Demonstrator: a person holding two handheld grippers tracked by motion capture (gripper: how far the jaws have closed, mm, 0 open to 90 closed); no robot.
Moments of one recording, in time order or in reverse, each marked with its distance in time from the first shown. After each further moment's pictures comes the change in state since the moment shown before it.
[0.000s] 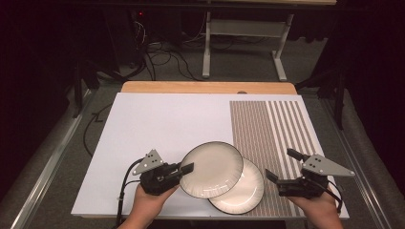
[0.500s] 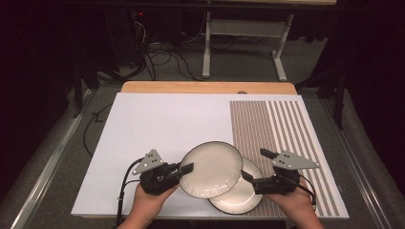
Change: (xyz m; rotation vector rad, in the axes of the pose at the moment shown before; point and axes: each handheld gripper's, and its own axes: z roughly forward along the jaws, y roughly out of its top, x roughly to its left) left arm 0.001 0.000 0.000 0.008 0.001 0.003; right arm 0.033 0.008 0.047 0.059 0.111 -0.018
